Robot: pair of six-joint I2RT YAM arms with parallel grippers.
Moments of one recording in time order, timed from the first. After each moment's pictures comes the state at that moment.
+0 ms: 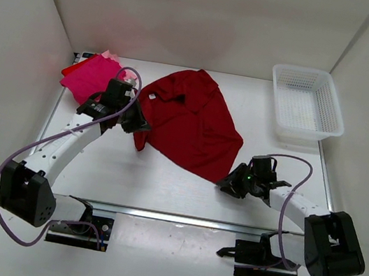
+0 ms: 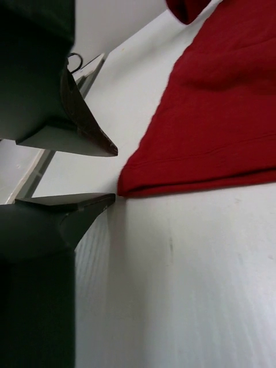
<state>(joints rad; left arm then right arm) -0.33 1.30 1.11 -0.62 0.18 -0.72 0.30 1.23 0.39 -0.11 -0.37 0.95</state>
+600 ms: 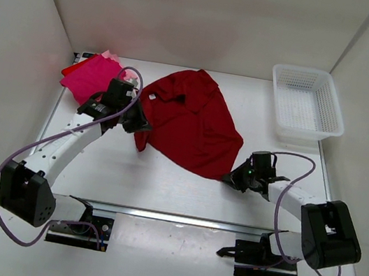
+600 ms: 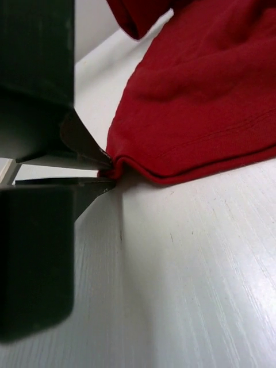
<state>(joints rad) -0.34 1.30 1.12 -0.63 0.18 -0.72 0.29 1.33 0.43 -0.03 -0.27 1.04</state>
